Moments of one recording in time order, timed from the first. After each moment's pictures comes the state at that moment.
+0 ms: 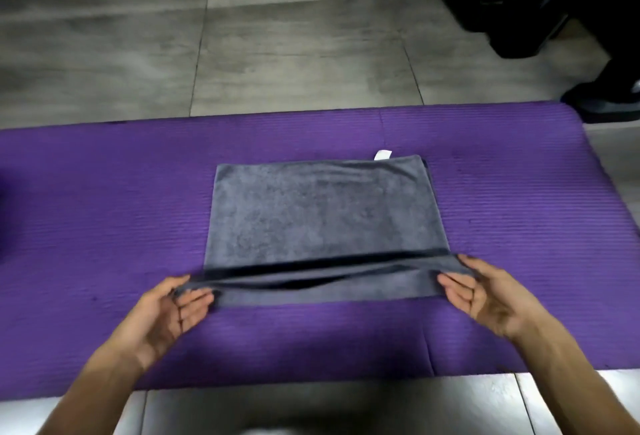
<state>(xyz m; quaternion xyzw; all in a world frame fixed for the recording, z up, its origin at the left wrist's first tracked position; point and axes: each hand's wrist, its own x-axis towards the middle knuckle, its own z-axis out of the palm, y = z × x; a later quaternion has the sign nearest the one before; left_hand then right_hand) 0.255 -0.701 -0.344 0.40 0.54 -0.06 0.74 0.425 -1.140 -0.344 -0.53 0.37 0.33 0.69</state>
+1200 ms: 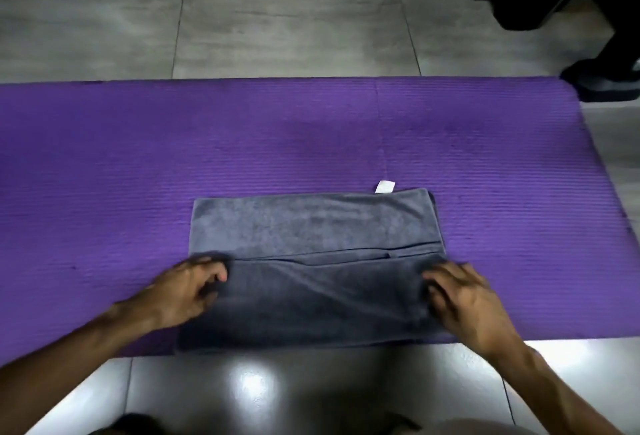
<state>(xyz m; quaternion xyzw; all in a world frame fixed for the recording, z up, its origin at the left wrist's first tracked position) 0.252 -0.701 -0.389 0.94 -0.03 -0.22 0.25 0.370 -1.175 -0.399 -0.94 -0.29 0.08 0.14</state>
